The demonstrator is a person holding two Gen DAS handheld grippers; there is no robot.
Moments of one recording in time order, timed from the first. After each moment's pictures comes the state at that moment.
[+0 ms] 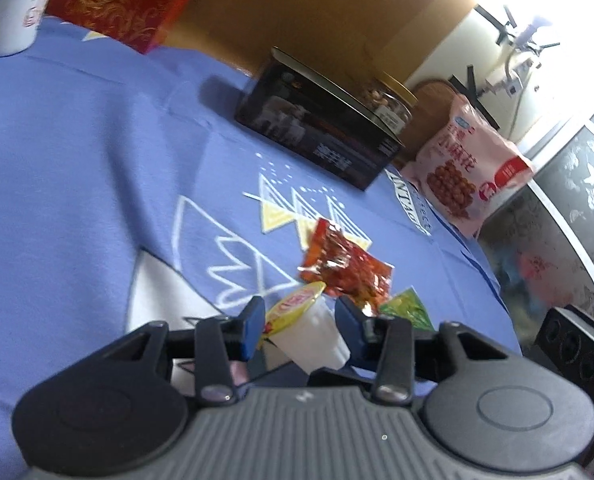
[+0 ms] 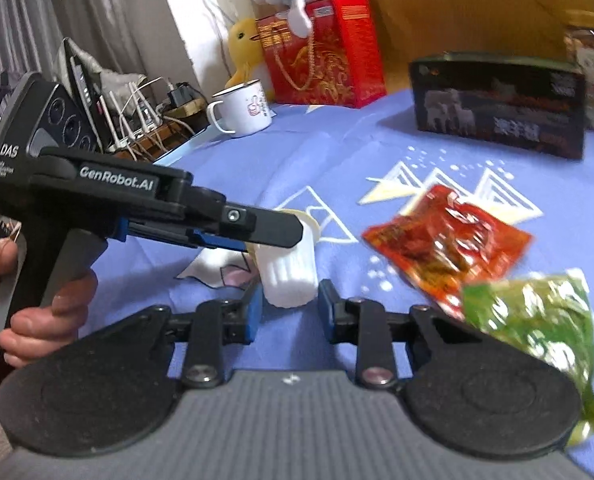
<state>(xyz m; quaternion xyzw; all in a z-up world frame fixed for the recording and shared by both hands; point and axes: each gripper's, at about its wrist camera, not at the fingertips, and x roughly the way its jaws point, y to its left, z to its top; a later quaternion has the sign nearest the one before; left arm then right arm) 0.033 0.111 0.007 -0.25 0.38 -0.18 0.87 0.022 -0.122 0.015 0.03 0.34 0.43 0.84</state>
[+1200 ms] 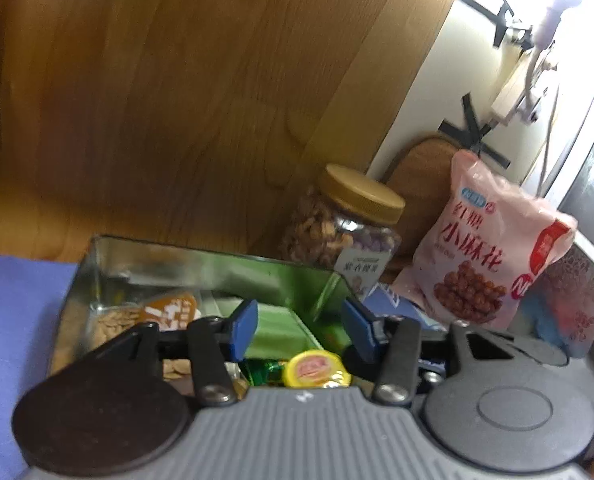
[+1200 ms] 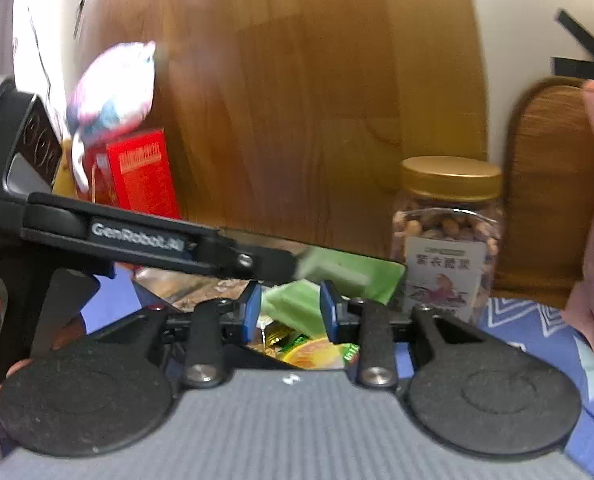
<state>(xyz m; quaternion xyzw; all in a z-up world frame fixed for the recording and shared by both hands) 0.287 0.016 0.082 -0.15 0.31 -0.22 0.91 0.237 -0.186 0.077 0.02 0.23 0.28 0.93</state>
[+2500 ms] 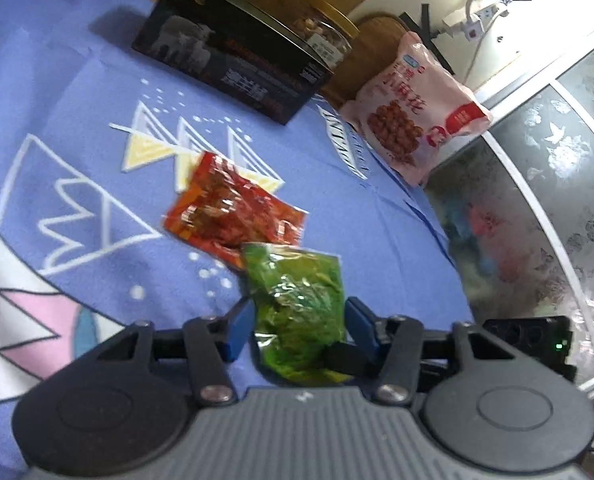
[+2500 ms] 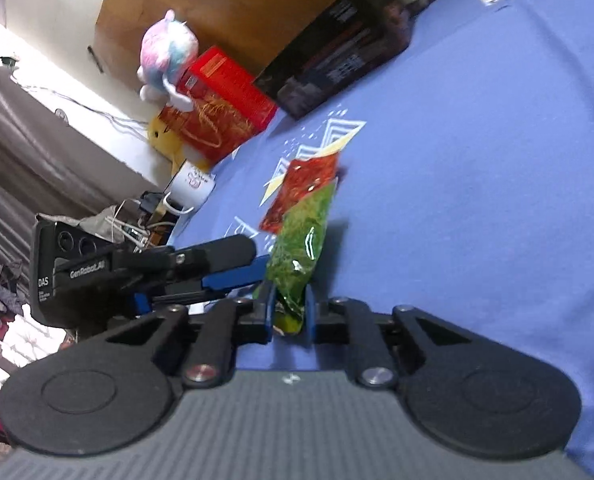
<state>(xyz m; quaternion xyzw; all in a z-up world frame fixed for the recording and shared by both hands) 0.054 0.055 0.000 -0.27 0.43 -0.27 0.82 0.038 -0.241 -0.016 0.30 0.40 0.35 0.79</state>
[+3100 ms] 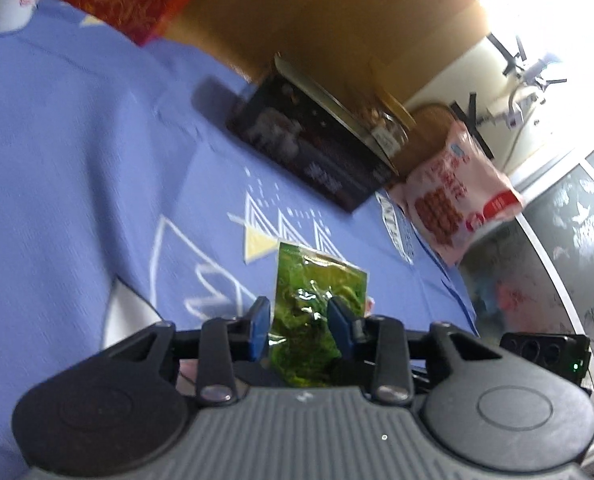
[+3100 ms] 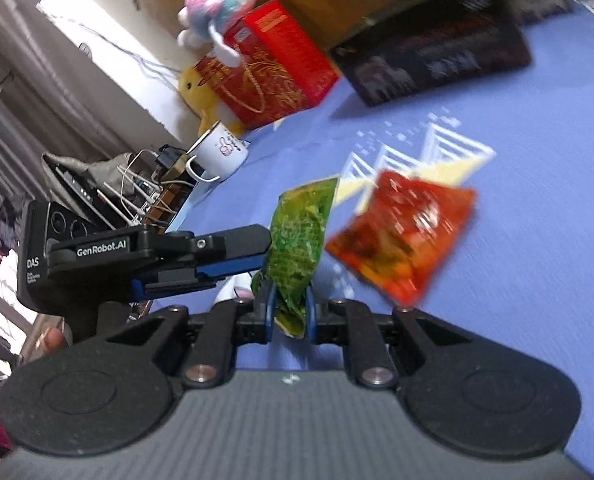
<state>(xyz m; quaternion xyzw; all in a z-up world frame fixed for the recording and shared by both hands) 0.059 0.127 0.017 -0.31 0.38 -0.19 0.85 0.078 -0.167 0.008 0.21 0.41 0.42 0.79</state>
